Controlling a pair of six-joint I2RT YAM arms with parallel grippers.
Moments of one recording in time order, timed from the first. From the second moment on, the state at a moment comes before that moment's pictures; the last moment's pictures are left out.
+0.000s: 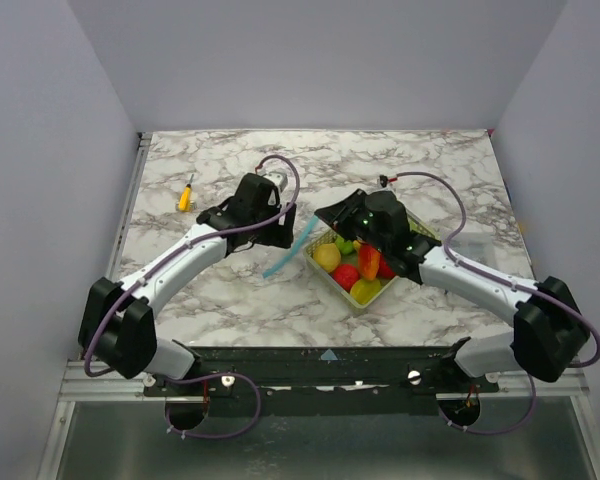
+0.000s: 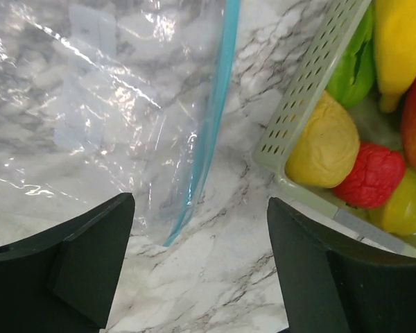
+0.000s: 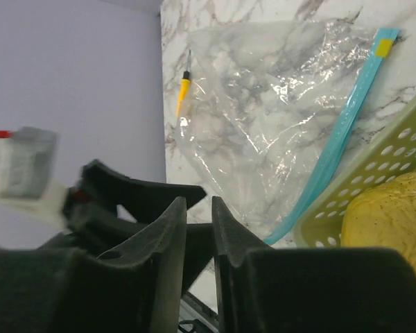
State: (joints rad) left arm -0.54 1.38 1.10 -0.48 0.03 -0.29; right arm 0.71 1.41 0.88 0.18 0.10 1.20
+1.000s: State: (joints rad) left arm -0.55 1.78 1.17 -0.49 -0.14 -0.36; right arm 0.71 1.33 0.86 0.15 0.14 1.05
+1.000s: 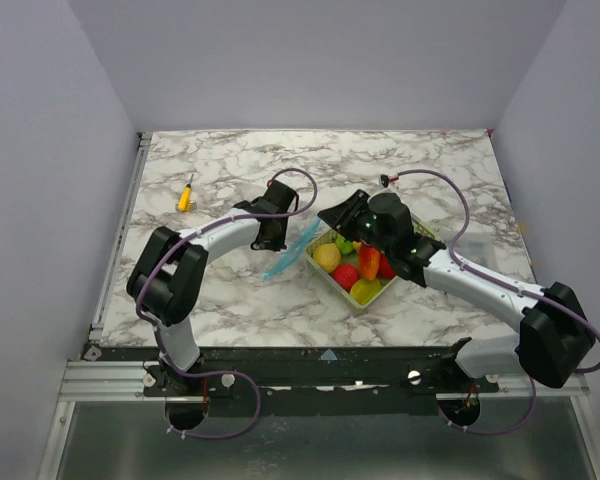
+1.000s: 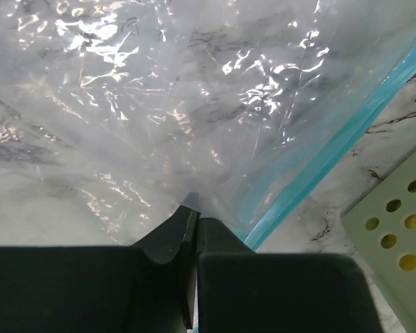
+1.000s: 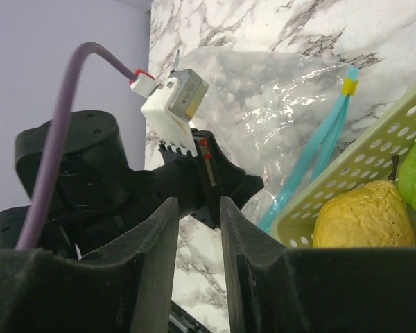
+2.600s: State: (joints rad) left arm -0.50 1.28 1.11 -0.47 0.12 -0.32; right arm 0.73 1.40 0.81 0.28 0.00 1.06
